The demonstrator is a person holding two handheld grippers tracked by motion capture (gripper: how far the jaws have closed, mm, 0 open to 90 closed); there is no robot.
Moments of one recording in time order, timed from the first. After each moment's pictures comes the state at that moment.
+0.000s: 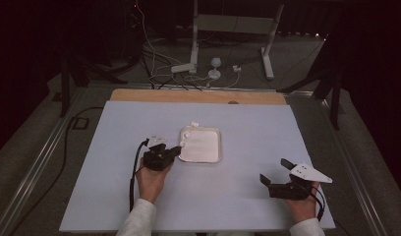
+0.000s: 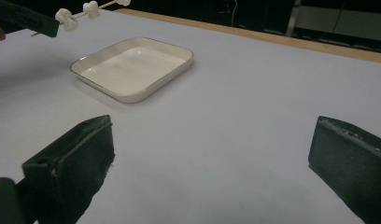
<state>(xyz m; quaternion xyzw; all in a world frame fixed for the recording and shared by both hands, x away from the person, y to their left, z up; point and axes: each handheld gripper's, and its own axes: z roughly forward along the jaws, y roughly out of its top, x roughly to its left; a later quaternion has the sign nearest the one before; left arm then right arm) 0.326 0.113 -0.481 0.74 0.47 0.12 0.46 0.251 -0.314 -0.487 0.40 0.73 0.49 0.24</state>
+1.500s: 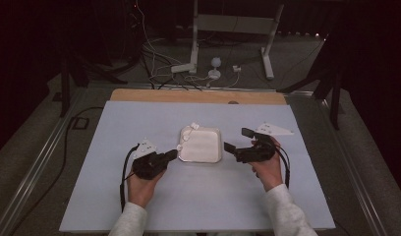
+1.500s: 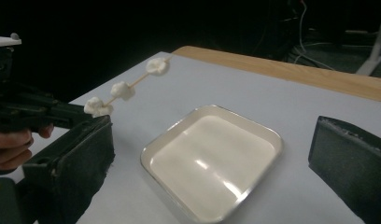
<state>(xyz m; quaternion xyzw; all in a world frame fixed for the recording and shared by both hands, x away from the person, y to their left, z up) 0.299 0.134 -0.469 0.74 0.40 0.13 0.52 0.339 -0.218 -0.430 0.37 0.74 0.55 0.12</state>
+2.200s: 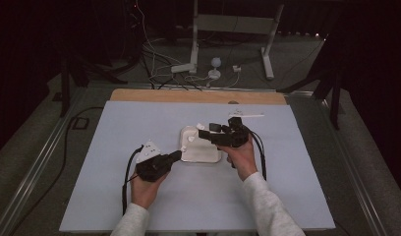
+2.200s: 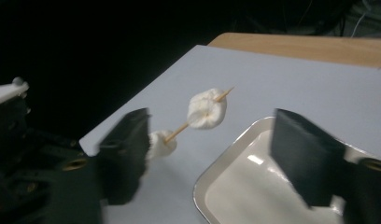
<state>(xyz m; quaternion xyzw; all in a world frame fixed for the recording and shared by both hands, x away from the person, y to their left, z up) 0.293 0.124 -0.468 0.75 0.36 0.14 0.54 0.380 -0.153 -0.425 0.40 0.73 0.55 0.00</state>
